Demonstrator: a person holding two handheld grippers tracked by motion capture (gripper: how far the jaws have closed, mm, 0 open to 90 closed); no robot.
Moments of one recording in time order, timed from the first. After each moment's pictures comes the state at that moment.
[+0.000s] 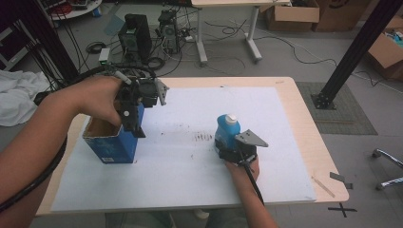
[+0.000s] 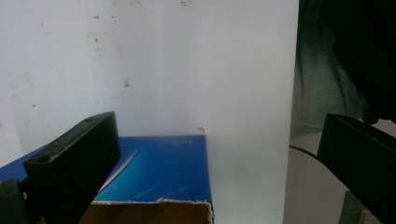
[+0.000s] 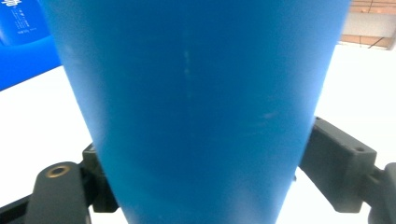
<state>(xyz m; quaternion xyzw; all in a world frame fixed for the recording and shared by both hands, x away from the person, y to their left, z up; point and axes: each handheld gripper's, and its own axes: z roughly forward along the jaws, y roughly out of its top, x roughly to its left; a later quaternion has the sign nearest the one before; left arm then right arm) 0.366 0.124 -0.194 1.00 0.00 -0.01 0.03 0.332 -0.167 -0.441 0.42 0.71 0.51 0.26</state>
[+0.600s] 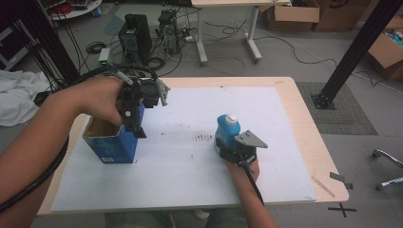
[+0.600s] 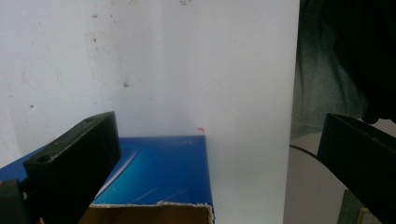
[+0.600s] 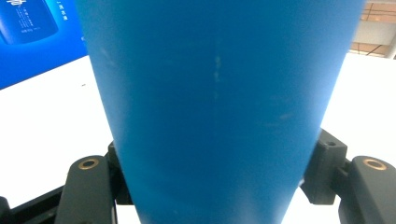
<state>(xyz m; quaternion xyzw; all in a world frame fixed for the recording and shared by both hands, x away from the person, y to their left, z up) 0.369 0.122 -0.197 1.00 0.00 -0.01 0.02 0.330 -0.166 -0.440 0.41 0.71 0.51 0.27</state>
